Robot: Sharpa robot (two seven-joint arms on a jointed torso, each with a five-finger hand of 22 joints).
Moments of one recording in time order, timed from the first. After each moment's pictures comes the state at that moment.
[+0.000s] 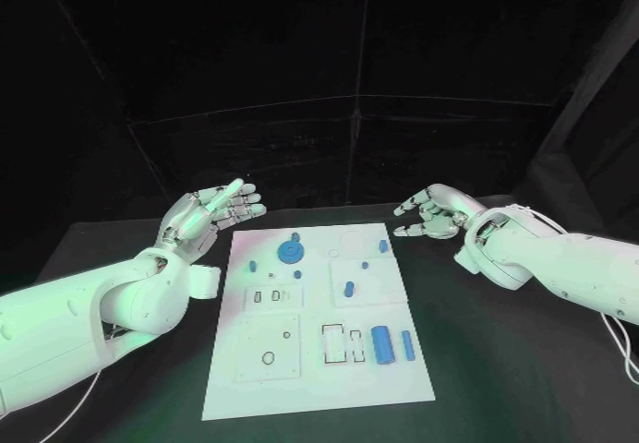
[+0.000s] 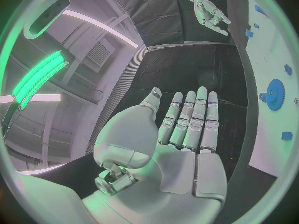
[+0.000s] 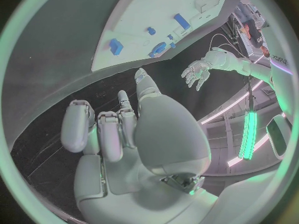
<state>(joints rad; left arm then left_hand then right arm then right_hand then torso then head) 1.24 -0.84 -0.12 1.48 0.09 -0.18 0.66 1.17 0.17 -0.01 0.00 0.09 0.88 0.22 0.17 0.07 0.86 0.21 0.23 0.06 0.88 0.18 0.26 0.07 0.16 0.68 0.29 0.25 0.10 1.20 -0.96 0.00 1.38 -1.13 -0.41 0.08 1.43 -0.05 -0.09 0.10 0.25 0.94 0.16 0.07 0.07 1.46 0.07 1.41 1.31 1.46 0.00 1.53 1.31 0.09 1.38 0.10 1.41 1.16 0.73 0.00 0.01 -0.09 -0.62</state>
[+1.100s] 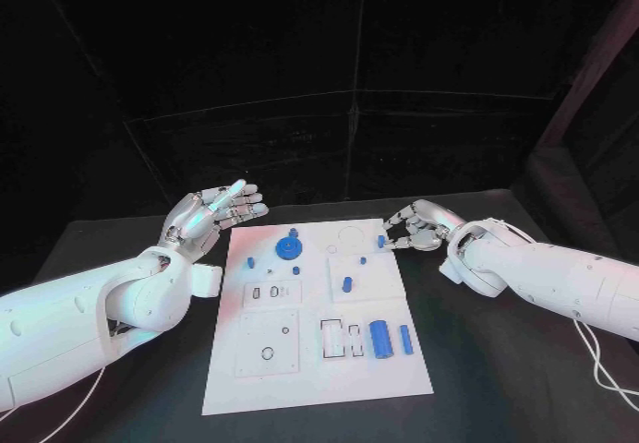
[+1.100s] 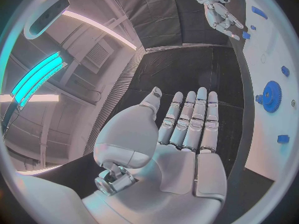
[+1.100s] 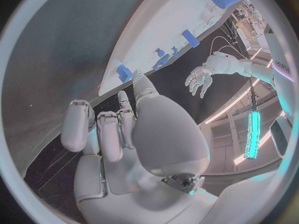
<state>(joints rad) 1.23 -0.83 -0.12 1.45 0.08 -0.17 0.65 1.17 0.17 -0.01 0.00 0.09 0.88 0.22 0.15 0.06 0.86 0.21 0.19 0.06 0.88 0.18 0.22 0.07 0.16 0.68 0.29 0.25 0.09 1.13 -0.84 0.00 1.24 -1.11 -0.38 0.13 1.48 -0.01 -0.06 0.07 0.23 0.95 0.16 0.07 0.07 1.46 0.07 1.41 1.31 1.46 0.00 1.53 1.31 0.09 1.37 0.10 1.41 1.17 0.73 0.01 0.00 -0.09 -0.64</state>
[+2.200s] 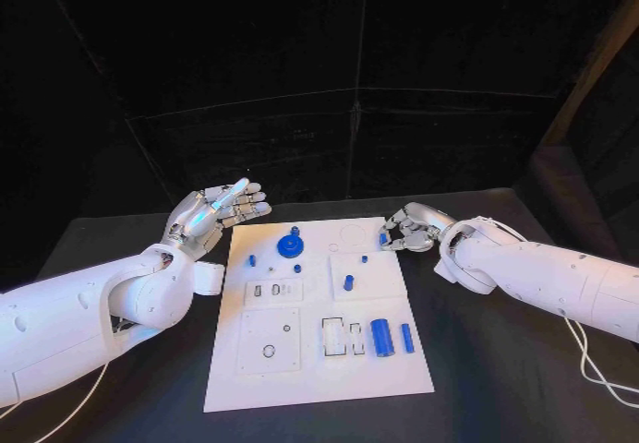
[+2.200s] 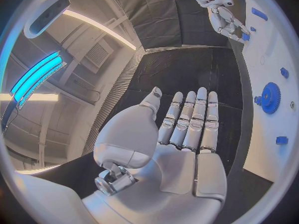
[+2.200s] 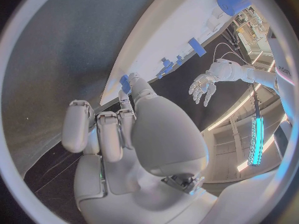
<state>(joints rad) 1.23 -0.83 -0.12 1.45 0.08 -0.16 0.64 1.17 0.17 -0.01 0.00 0.09 0.88 0.22 0.15 0.07 0.86 0.21 0.19 0.06 0.88 0.18 0.21 0.07 0.16 0.68 0.29 0.25 0.09 1.13 -0.78 0.00 1.19 -1.17 -0.33 0.08 1.49 0.02 -0.02 0.03 0.21 1.01 0.15 0.08 0.07 1.47 0.07 1.42 1.34 1.47 -0.01 1.53 1.31 0.09 1.38 0.10 1.41 1.18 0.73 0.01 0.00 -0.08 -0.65</state>
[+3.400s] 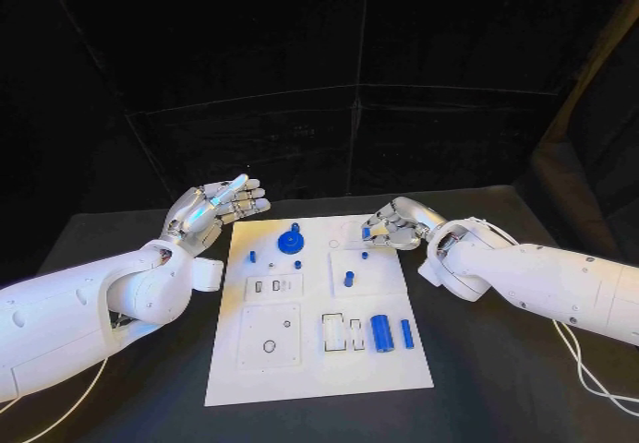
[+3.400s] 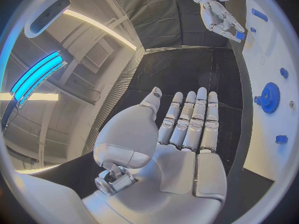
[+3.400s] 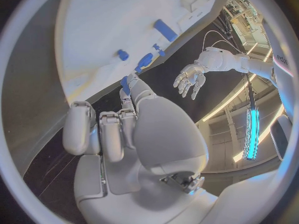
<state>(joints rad) 1.23 -0.83 -0.12 1.46 0.08 -0.15 0.64 1.17 0.17 -0.01 0.00 0.09 0.88 0.22 0.15 0.07 0.87 0.22 0.19 0.06 0.88 0.18 0.21 0.07 0.16 0.68 0.29 0.24 0.08 1.14 -0.82 0.00 1.44 -1.12 -0.44 -0.03 1.45 0.08 0.10 -0.01 0.19 1.09 0.13 0.10 0.07 1.46 0.04 1.43 1.37 1.47 -0.03 1.54 1.31 0.09 1.39 0.08 1.42 1.19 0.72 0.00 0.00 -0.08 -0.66</state>
